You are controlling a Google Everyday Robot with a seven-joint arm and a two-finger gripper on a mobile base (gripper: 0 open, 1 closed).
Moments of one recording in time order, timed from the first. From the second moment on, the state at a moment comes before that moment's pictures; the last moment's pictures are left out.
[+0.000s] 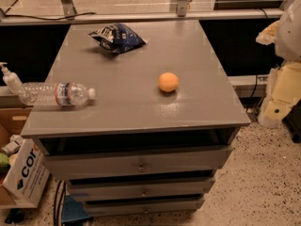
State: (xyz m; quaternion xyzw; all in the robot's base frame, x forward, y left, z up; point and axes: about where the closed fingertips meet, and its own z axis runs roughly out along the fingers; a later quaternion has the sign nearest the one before) arm 0.438 -0.216 0.977 -0.60 0.78 -0.04 0.16
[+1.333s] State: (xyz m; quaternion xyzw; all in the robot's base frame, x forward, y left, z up) arm 0.441 -0.213 0.976 -0.61 0.77 -0.03 0.18
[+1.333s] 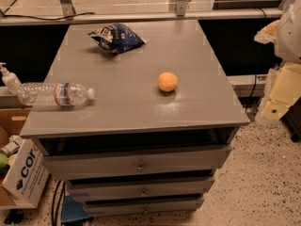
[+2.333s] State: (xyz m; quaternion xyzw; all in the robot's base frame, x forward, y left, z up) arm 0.508 -0.108 0.915 -0.64 0.72 0.06 0.28
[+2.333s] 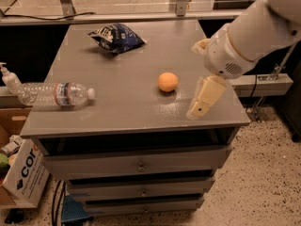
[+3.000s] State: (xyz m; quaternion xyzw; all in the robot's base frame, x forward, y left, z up) arm 0.566 -0.059 0.871 -0.62 0.71 0.12 0.31
